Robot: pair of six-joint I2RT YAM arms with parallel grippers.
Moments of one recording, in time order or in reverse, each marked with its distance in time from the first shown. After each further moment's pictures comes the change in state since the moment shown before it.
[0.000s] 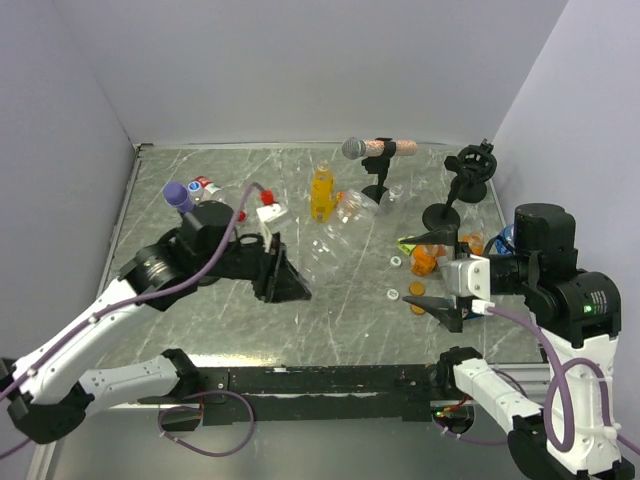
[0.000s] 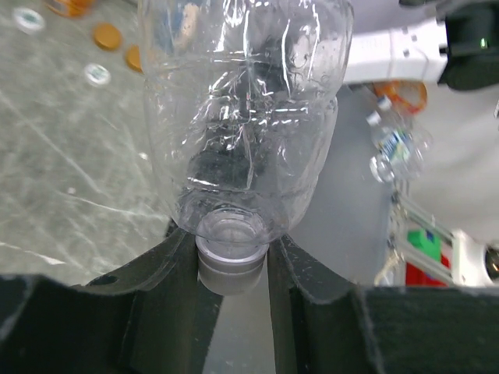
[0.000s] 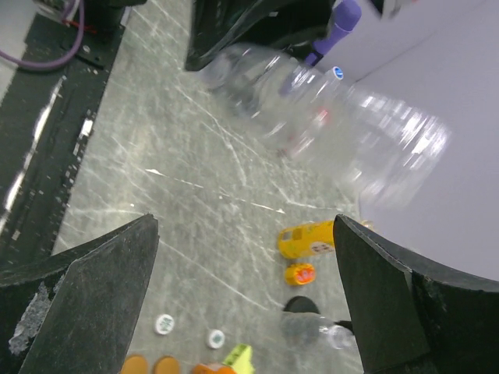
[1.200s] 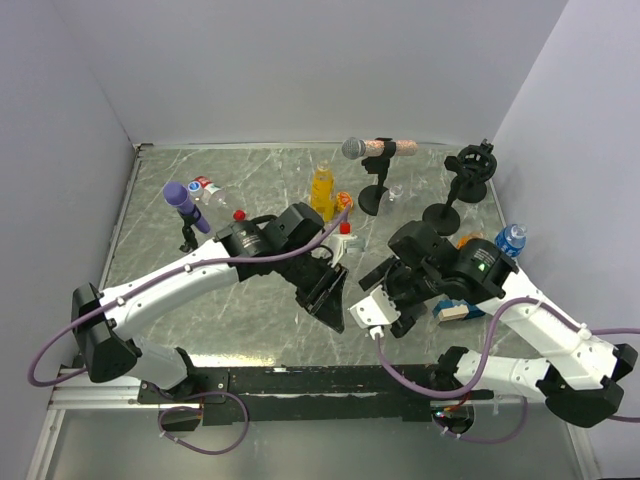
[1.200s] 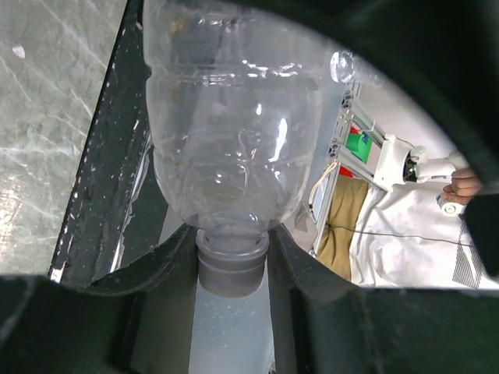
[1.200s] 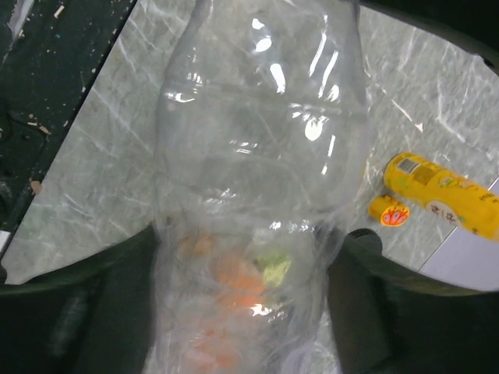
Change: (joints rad) left arm -0.172 0.441 0.190 -0.202 0.169 -0.019; right arm 0.685 0.159 -0.272 0.033 0.866 -0.050
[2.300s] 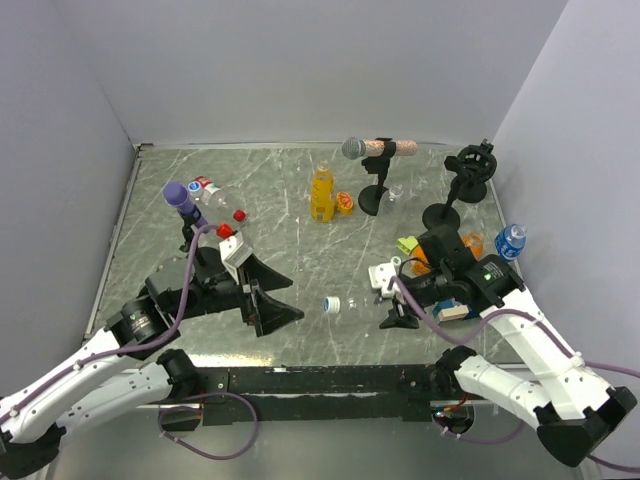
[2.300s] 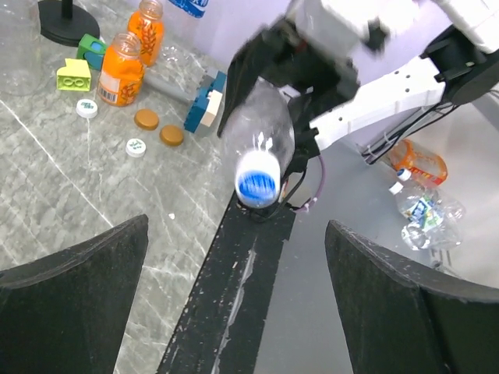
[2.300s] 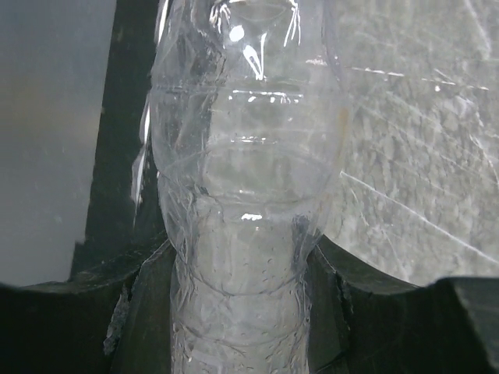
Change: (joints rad) left arm 0.098 -0.801 -0.636 0.635 -0.377 -0.076; right arm -0.302 -0.157 -0.291 0.178 -0.464 0.386
